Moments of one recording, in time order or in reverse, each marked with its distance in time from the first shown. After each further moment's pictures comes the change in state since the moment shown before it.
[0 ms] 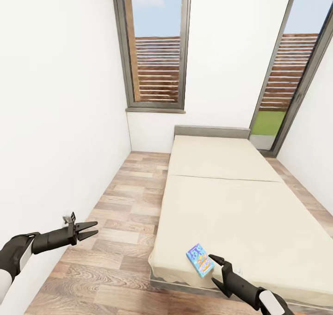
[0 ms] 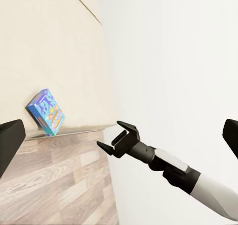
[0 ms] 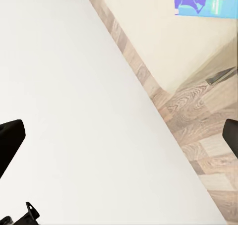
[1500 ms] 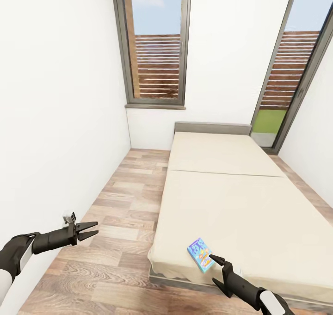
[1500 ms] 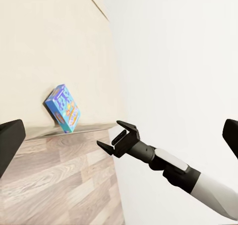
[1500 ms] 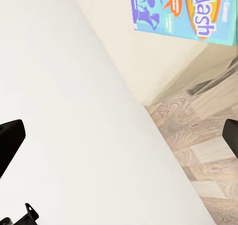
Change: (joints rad) left arm 0.000 -0.001 -0.001 0.000 0.000 -0.001 0.000; right arm 0.000 -0.003 -0.002 0.000 -0.001 0.000 -0.004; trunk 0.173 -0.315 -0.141
